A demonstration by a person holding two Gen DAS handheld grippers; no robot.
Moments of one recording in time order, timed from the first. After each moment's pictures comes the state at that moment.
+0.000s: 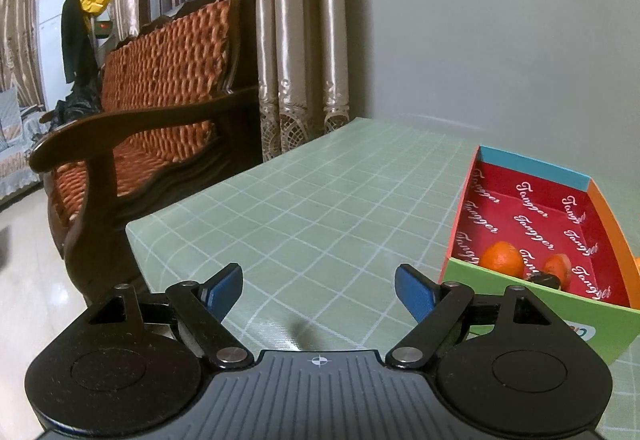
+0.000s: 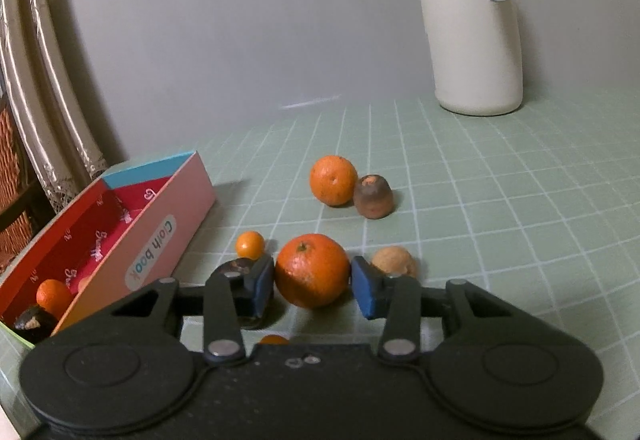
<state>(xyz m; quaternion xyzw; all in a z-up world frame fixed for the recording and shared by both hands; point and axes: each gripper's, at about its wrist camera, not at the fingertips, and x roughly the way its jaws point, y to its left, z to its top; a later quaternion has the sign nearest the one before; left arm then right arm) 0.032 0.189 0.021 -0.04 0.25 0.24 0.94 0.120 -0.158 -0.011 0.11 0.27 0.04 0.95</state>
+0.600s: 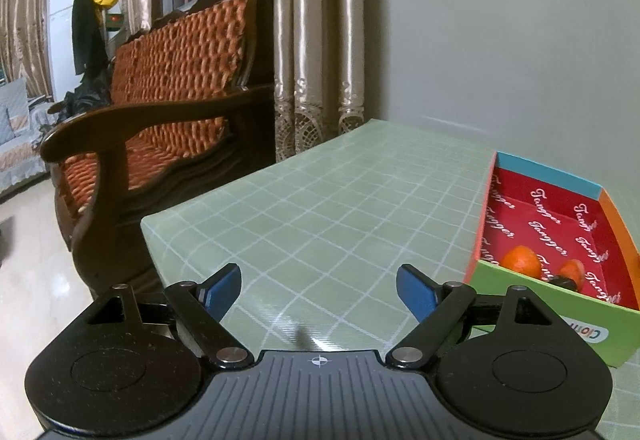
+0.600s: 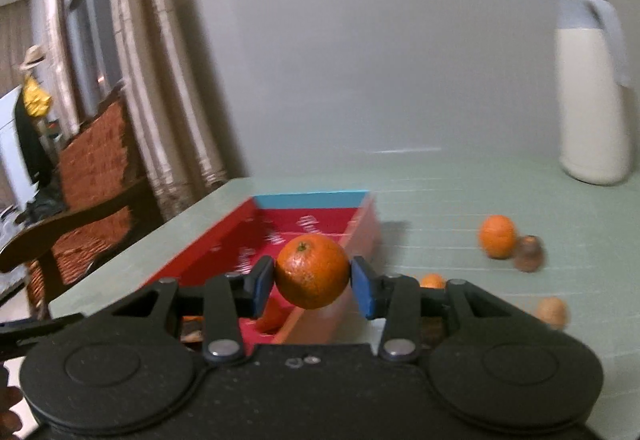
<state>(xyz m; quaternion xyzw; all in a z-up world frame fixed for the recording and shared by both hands) 0.022 0.209 0.022 -0.06 0.25 0.25 0.93 0.094 -0.076 0.034 0.08 0.22 0.20 0.95</state>
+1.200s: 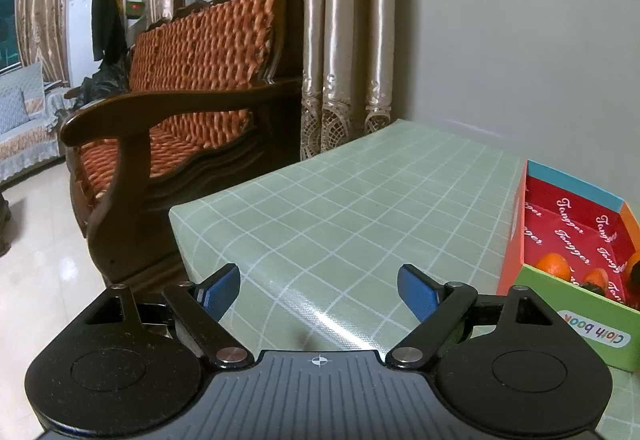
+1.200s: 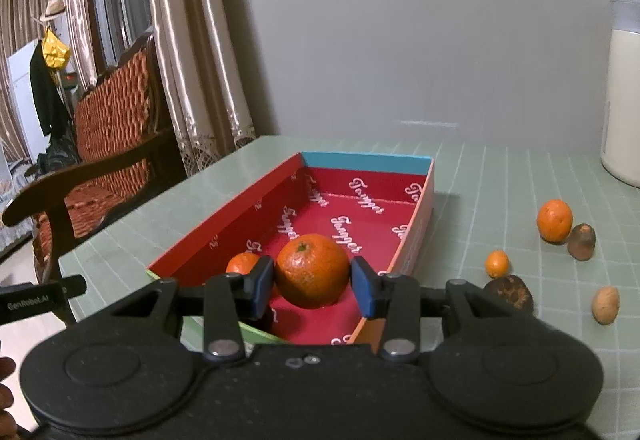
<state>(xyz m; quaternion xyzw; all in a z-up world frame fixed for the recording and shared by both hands) 0.012 0.234 0.018 -0.07 0.25 0.27 0.93 0.091 -0.028 0.028 0.03 0.26 0.22 0.94</state>
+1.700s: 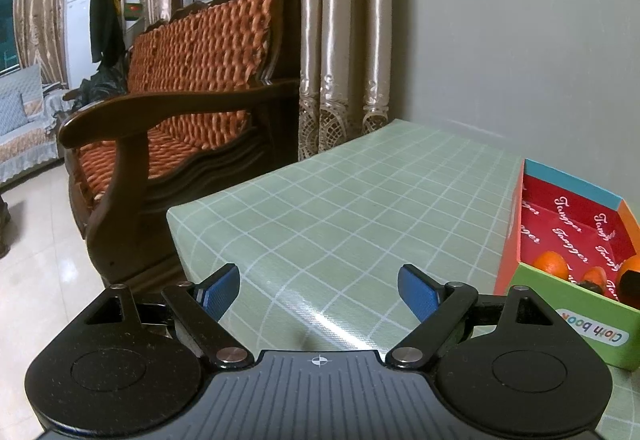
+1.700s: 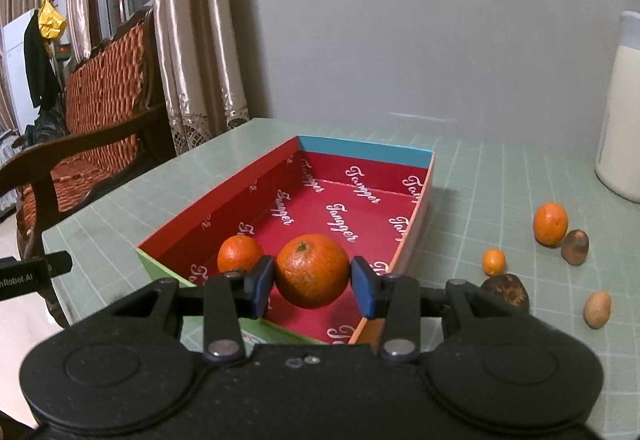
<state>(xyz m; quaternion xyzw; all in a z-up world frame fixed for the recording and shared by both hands) 0.013 0.232 0.018 -0.07 0.25 0.27 0.93 0.089 -0.014 0.024 -0.01 0.27 0.20 0.94</state>
